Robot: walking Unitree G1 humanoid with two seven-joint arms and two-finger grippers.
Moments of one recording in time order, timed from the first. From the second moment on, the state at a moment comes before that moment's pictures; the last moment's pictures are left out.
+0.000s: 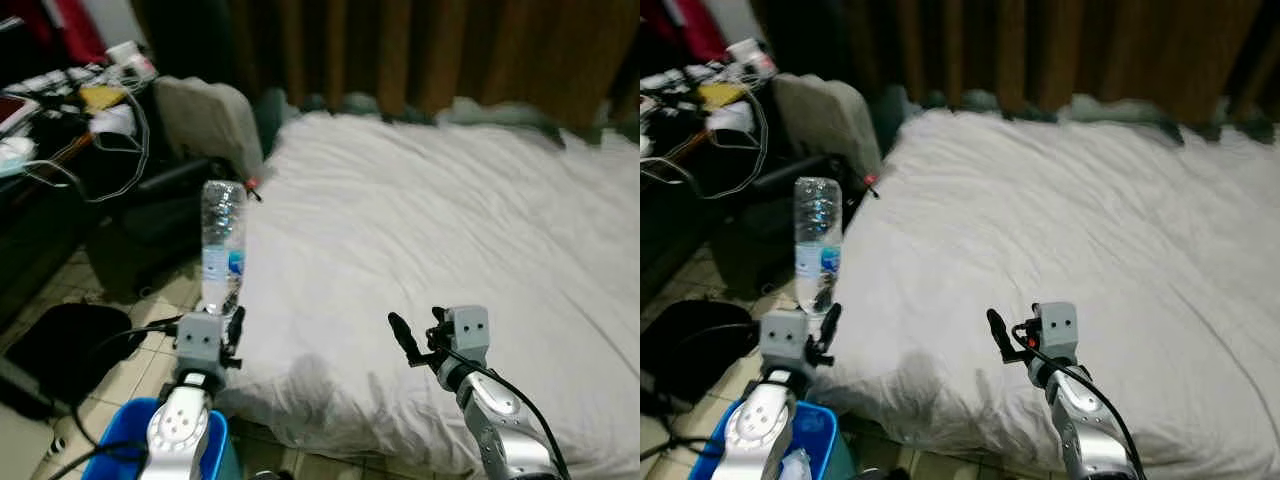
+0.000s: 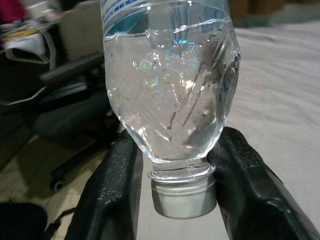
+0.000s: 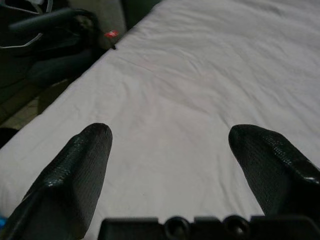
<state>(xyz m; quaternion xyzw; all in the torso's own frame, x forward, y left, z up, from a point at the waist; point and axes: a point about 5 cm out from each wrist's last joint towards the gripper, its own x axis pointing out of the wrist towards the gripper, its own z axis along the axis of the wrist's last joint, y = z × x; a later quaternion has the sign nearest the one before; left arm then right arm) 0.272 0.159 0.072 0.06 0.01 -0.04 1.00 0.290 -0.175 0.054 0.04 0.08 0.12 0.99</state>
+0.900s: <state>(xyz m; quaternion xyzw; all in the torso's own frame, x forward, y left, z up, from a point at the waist) 0.319 0.197 0.020 0.04 0.27 0.05 0.96 0.195 -0.189 0.033 -0.06 0.14 0.22 0.96</state>
